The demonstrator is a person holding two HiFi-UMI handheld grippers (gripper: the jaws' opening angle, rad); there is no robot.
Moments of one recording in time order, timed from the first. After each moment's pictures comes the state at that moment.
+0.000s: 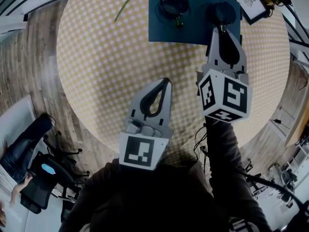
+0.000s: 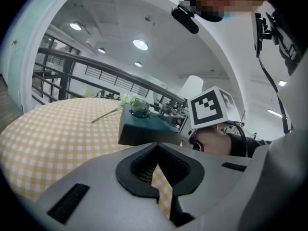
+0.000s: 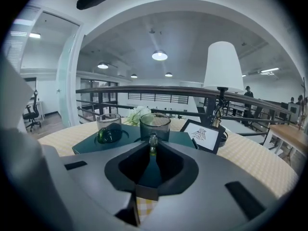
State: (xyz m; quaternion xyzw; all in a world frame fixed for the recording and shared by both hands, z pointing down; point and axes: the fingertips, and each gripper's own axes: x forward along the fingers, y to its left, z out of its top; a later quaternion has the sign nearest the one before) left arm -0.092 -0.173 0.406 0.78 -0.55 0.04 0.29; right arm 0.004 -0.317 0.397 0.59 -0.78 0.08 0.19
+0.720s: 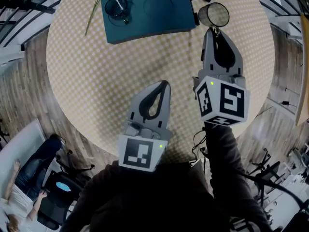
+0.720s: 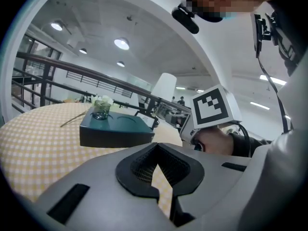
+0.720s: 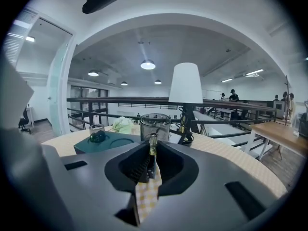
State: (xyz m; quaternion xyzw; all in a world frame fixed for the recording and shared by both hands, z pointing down) left arm -0.008 -0.135 0.367 0.84 -0.48 0.05 0.25; right arm 0.100 -0.255 0.345 0.64 -0.75 0.07 0.14
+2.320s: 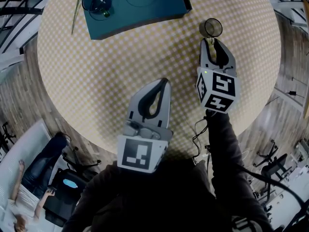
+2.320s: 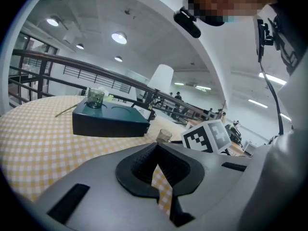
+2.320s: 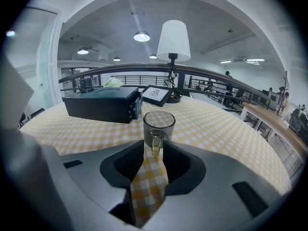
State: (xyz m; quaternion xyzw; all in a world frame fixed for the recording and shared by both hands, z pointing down) left arm 0.028 -0.134 0.400 0.84 -0.46 0.08 0.27; right arm 0.168 -0.223 0.488 0.64 -0.70 0.18 0.26
